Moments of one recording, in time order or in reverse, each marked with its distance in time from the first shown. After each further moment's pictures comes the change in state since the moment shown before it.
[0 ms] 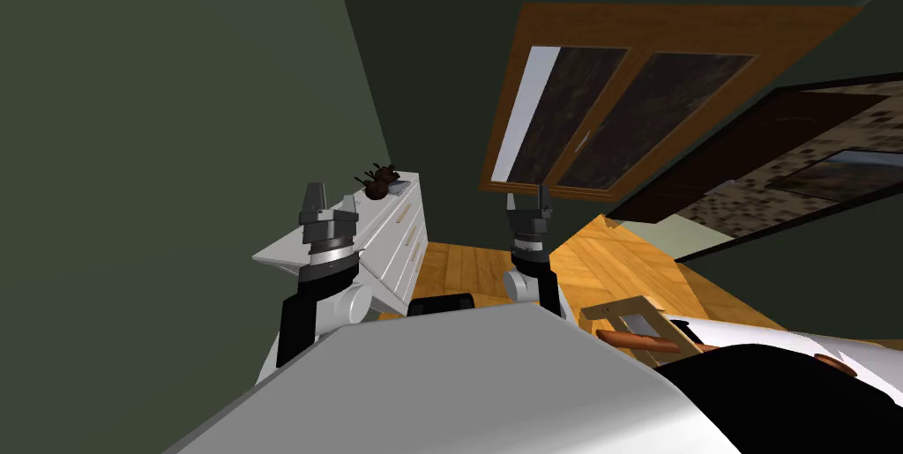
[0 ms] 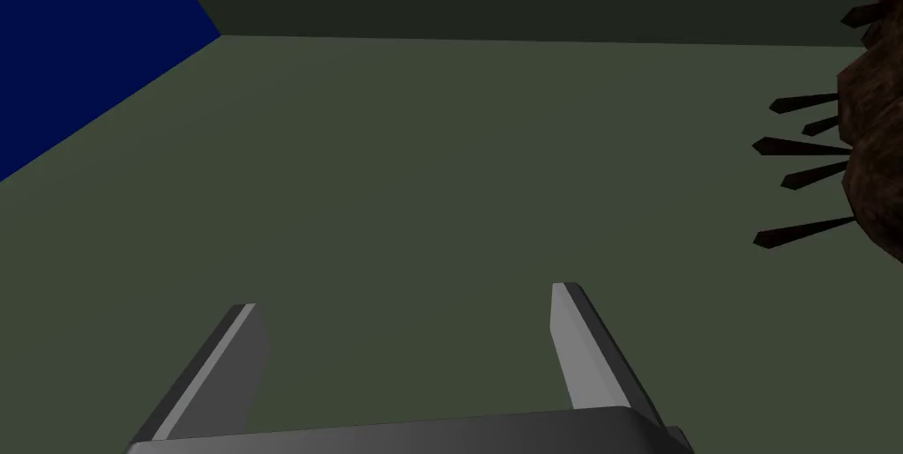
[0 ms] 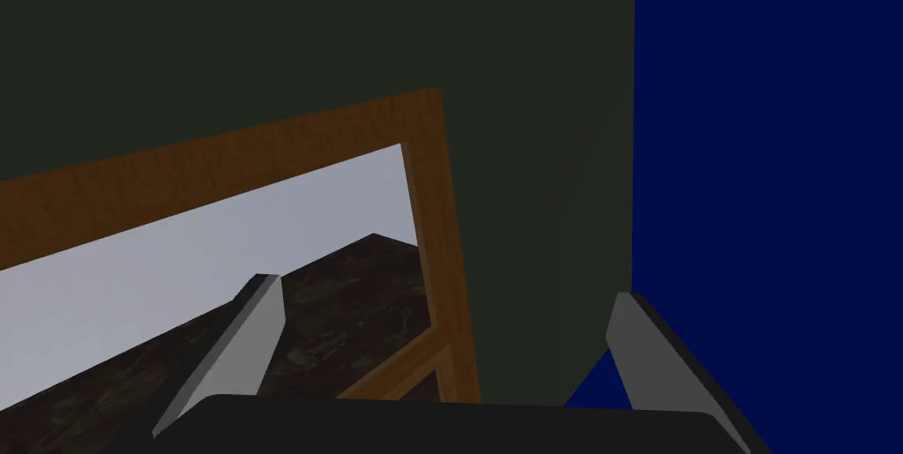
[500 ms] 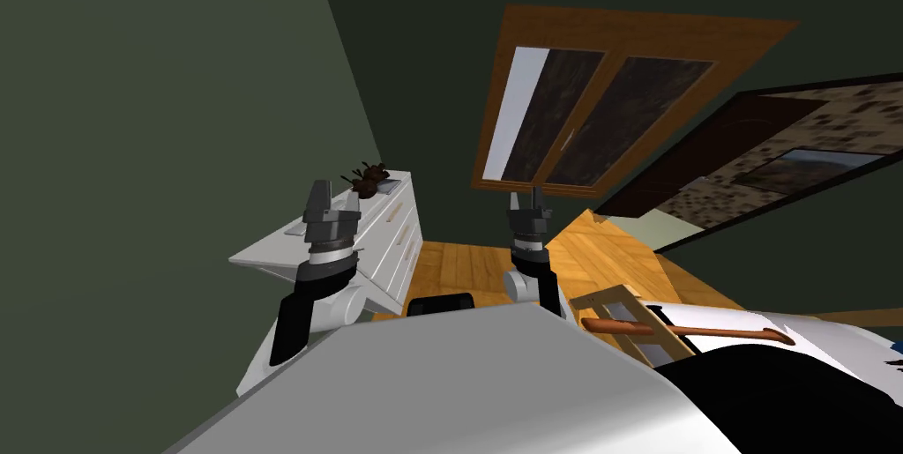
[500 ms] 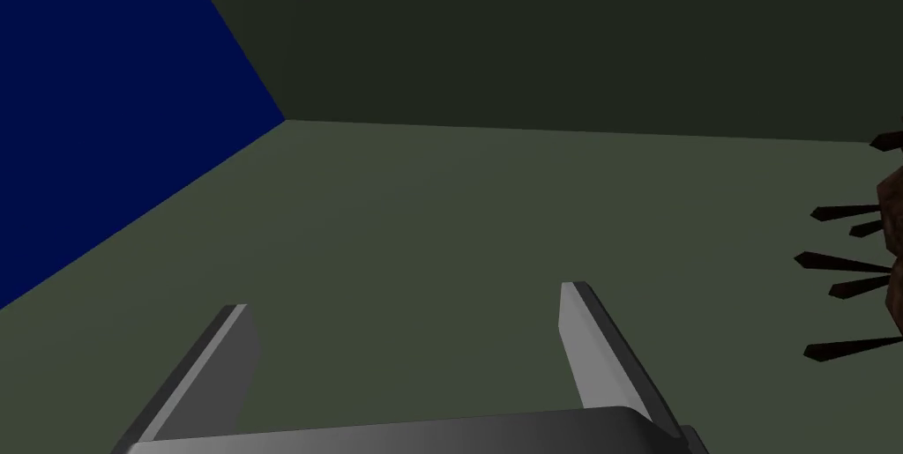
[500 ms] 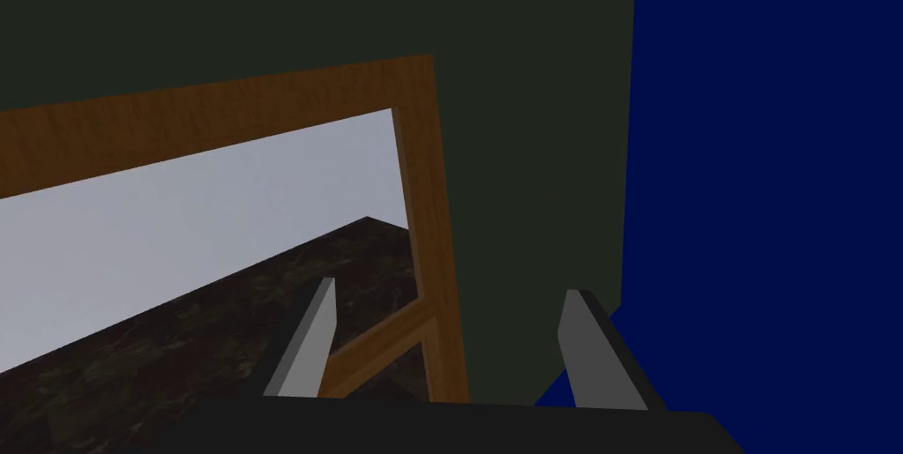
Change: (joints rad) left arm -0.030 0.140 0.001 0.020 -0.013 -0.066 0.003; right arm 0.000 0.000 0.000 0.000 0.000 0.000 0.000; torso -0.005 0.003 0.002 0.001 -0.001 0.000
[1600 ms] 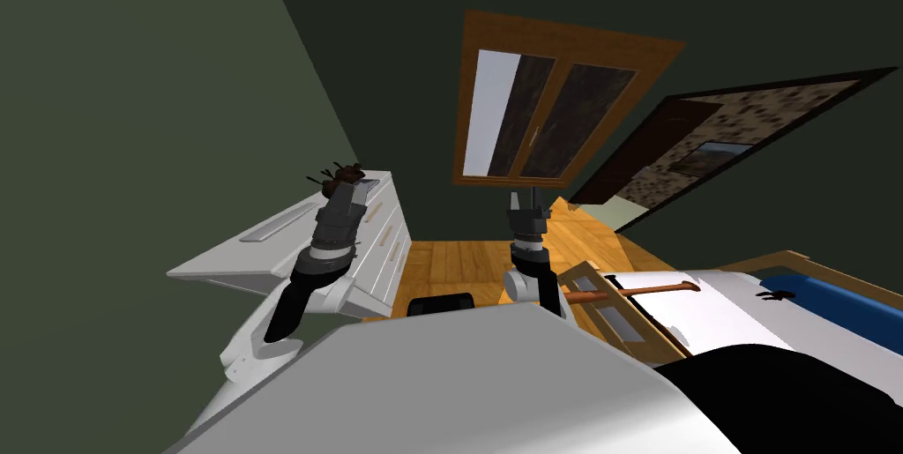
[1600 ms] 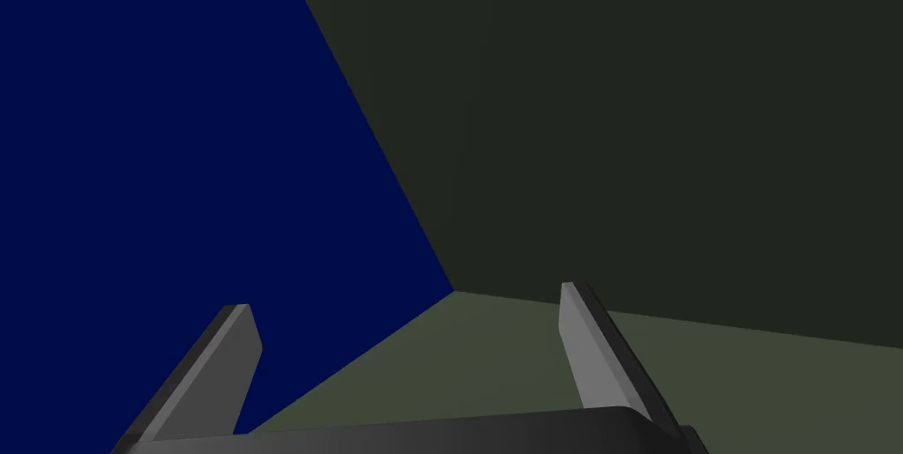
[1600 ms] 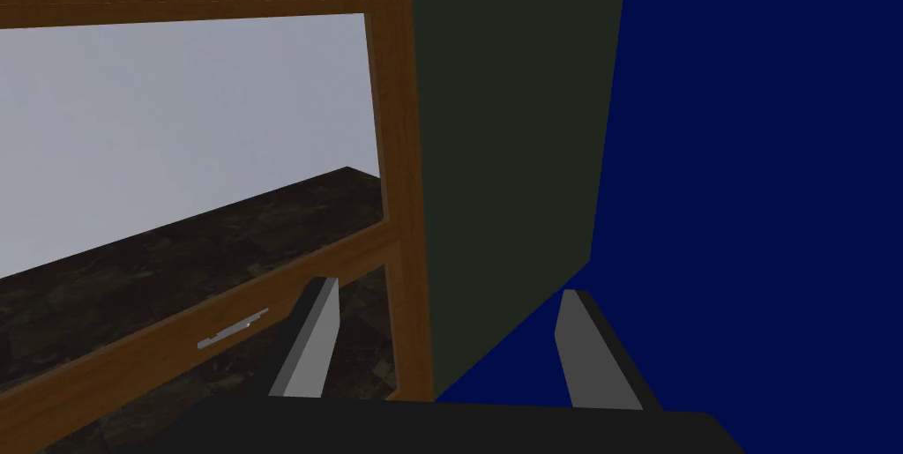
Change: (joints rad) left arm -0.124 0.303 0.020 0.100 -0.085 -0.197 -0.030; right arm 0.000 0.000 0.000 0.000 0.000 0.000 0.000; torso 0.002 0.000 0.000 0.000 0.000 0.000
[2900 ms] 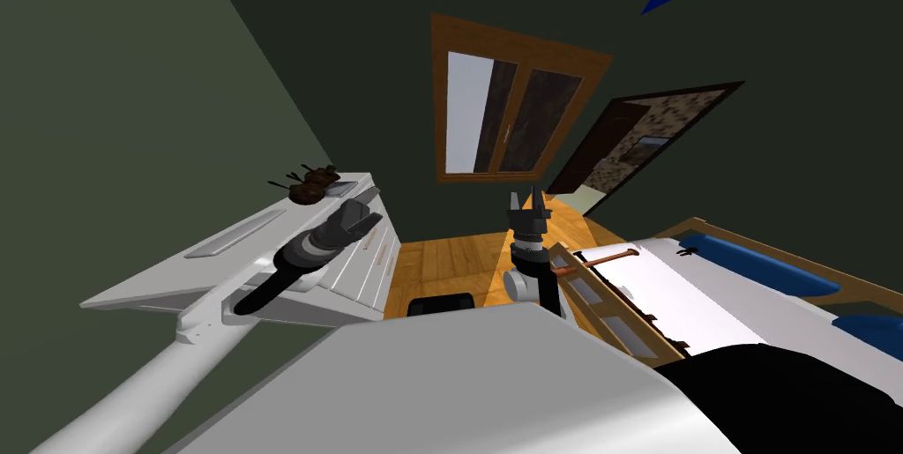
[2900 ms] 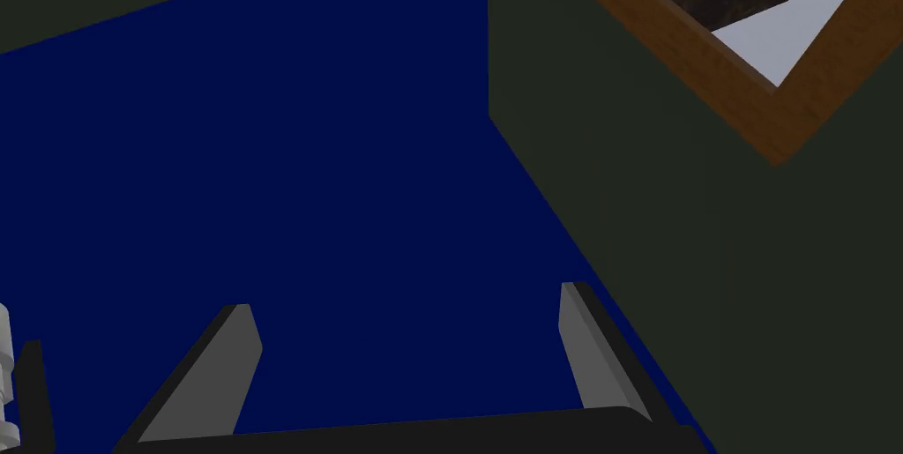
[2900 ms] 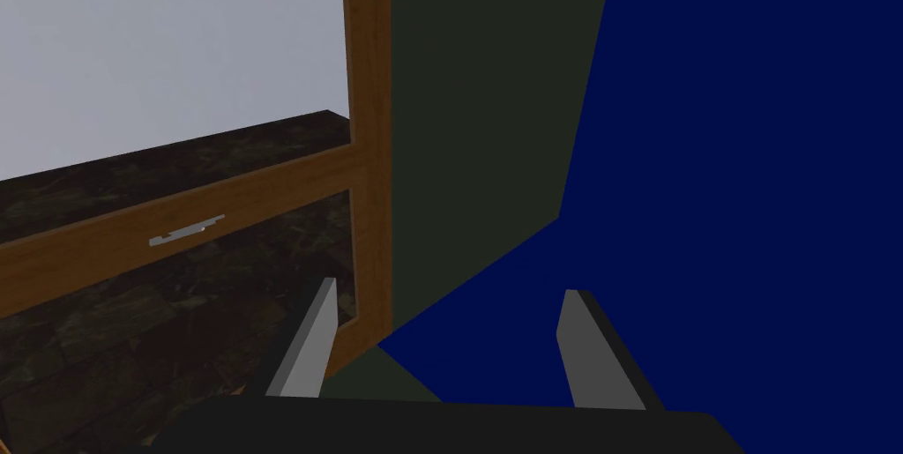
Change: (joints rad) left arm -0.121 0.377 0.052 0.163 -0.190 -0.263 -0.109; right arm 0.000 0.000 0.000 0.000 0.000 0.000 0.000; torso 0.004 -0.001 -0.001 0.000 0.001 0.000
